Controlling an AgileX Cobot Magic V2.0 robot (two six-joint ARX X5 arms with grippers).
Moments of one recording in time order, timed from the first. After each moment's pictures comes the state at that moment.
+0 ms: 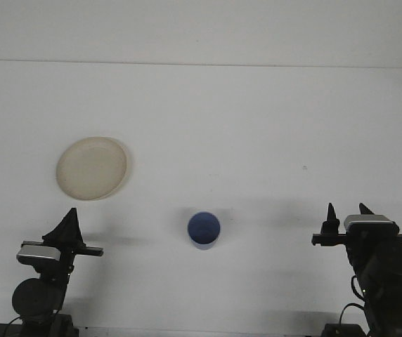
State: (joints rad) left arm -0.08 0.01 0.03 0.22 -0.03 0.01; right arm -0.01 0.49 0.61 -0.41 -0.03 0.00
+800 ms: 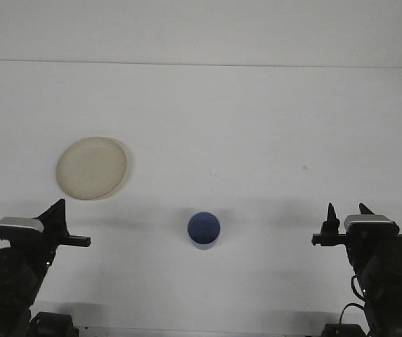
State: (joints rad) left arm -0.08 0.39 0.64 -0.34 -0.03 0.01; right arm -0.01 0.49 0.61 -0.41 -0.03 0.00
